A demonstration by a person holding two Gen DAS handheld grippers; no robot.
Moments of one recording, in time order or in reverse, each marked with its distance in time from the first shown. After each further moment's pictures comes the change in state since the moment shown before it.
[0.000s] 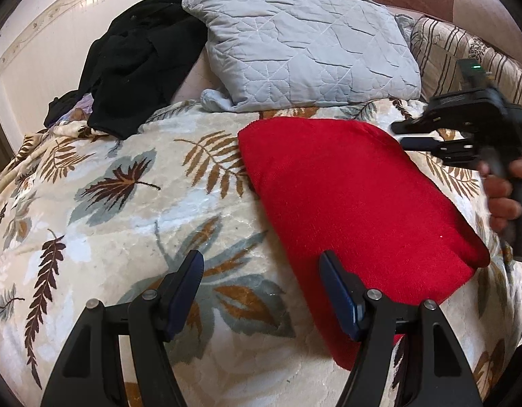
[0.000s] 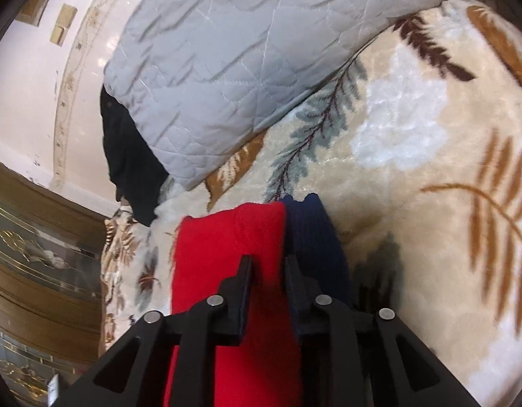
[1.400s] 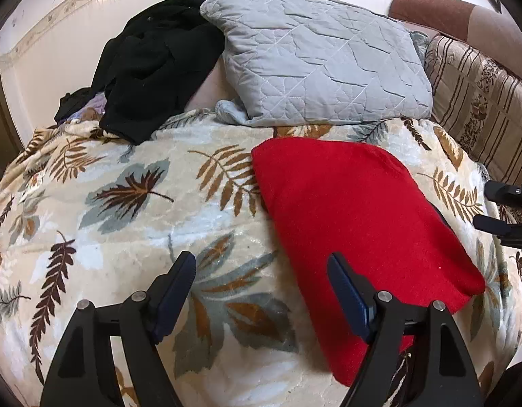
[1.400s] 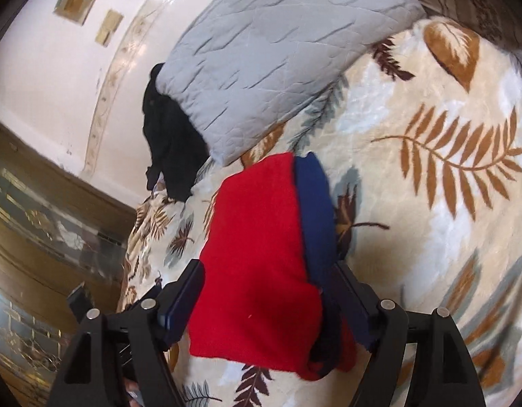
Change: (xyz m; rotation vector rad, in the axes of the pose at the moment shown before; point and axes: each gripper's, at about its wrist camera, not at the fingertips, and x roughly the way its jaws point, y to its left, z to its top) left arm -0.005 0.007 0.017 -0.053 -0.026 0.027; right arm -0.094 -0.008 -0.077 -0.040 -0.051 0.076
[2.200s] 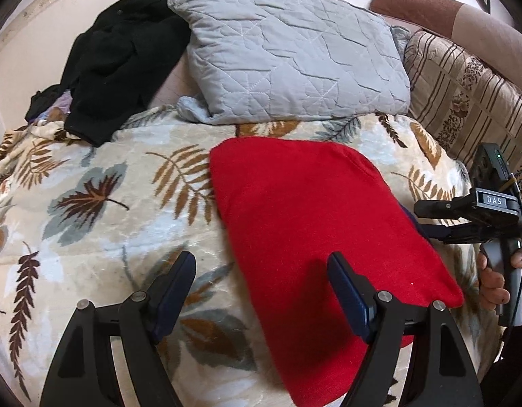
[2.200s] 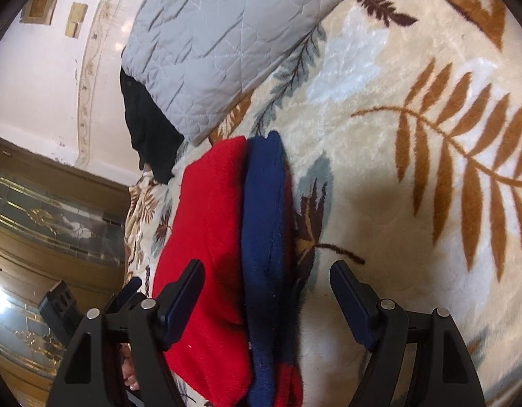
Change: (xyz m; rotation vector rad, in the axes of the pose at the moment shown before) left arm 0.019 -0.022 0.015 0.007 0.047 -0.130; right arm 0.063 -0.058 0.036 0.032 0.200 0.048
